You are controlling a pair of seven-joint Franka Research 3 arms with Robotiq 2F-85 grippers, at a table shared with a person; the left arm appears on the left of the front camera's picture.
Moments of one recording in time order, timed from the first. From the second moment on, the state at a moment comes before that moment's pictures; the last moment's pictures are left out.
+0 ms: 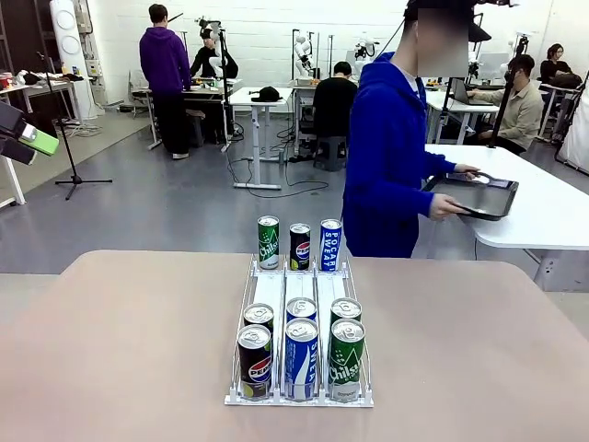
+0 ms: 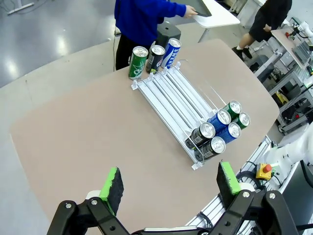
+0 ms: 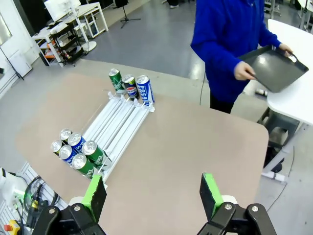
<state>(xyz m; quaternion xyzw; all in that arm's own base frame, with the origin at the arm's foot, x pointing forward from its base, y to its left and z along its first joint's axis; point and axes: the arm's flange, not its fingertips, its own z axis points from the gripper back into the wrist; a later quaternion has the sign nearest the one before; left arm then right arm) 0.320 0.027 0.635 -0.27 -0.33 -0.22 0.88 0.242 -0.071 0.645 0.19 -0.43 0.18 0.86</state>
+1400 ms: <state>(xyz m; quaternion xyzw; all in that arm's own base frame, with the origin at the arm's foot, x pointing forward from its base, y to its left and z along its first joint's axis) 0.320 0.027 0.635 -0.27 -0.33 -0.22 0.88 0.242 -0.071 0.645 0.19 -0.43 0.18 0.86</state>
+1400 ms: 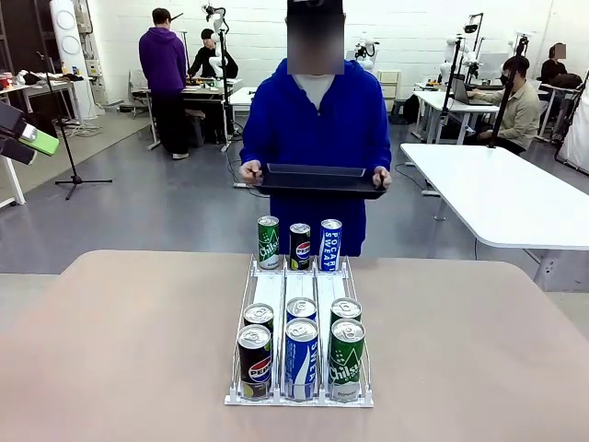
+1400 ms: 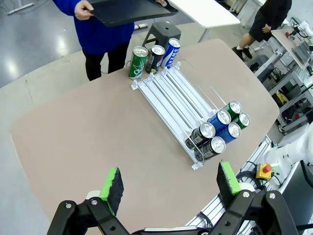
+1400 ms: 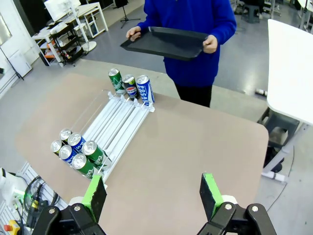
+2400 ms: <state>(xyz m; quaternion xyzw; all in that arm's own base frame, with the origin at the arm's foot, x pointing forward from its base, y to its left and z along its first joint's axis) 0.320 0.027 0.635 -0.27 -0.33 -0.22 0.88 0.242 -0.071 0.645 0.19 -0.43 0.18 0.86</state>
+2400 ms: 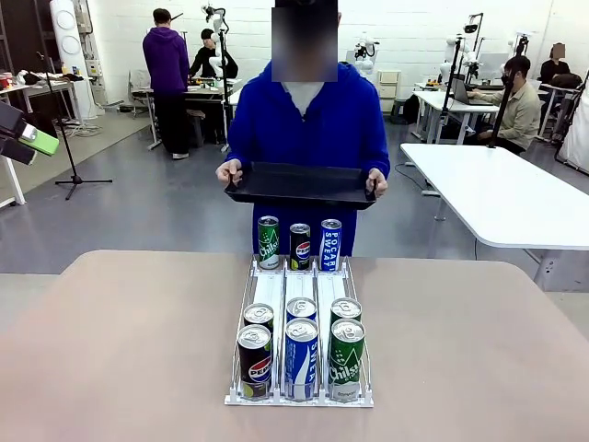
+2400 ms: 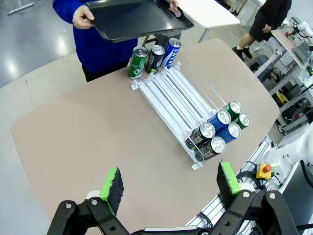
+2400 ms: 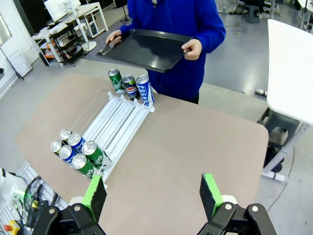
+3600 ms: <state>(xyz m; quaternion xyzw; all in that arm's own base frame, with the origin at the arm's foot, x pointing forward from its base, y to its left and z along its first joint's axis) 0.320 0.027 0.635 -0.27 -0.33 -0.22 0.88 0.242 -0.071 0.645 0.19 -0.43 0.18 0.86</state>
